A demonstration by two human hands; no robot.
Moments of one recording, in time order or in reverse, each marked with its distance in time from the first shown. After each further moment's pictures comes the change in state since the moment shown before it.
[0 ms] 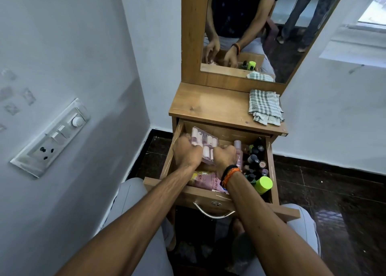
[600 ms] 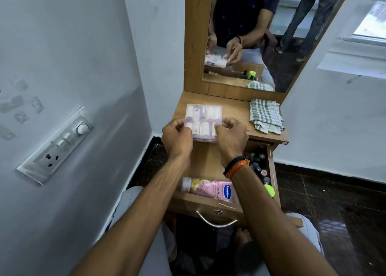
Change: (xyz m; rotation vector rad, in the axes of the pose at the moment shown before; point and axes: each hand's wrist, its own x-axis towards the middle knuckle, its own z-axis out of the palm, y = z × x) left_hand 0.019 0.039 -0.031 -0.443 0.161 0.048; right_hand -0.028 -0.073 -0.008 0.064 0.116 -0.463
